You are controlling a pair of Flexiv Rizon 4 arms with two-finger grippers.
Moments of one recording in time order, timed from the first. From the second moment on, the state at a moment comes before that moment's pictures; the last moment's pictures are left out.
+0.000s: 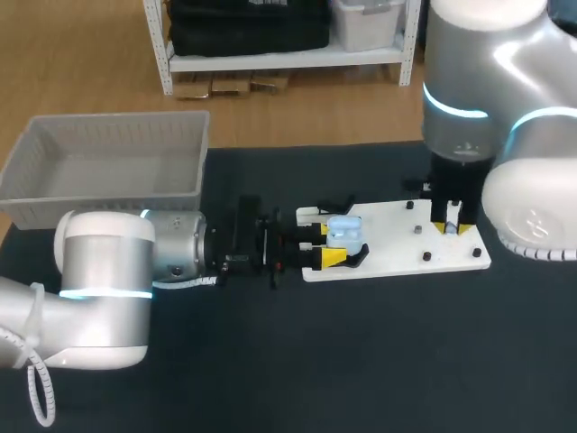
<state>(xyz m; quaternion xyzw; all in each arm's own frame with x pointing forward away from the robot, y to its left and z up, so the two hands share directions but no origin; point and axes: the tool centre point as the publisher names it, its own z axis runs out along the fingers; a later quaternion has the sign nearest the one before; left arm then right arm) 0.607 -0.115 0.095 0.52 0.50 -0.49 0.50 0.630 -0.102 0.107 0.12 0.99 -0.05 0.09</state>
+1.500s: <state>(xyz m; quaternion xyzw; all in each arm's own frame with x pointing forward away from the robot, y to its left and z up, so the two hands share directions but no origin) 0.607 -0.115 0.095 0.52 0.50 -0.49 0.50 0.571 0.028 0.209 0.05 1.00 -0.05 0.06</state>
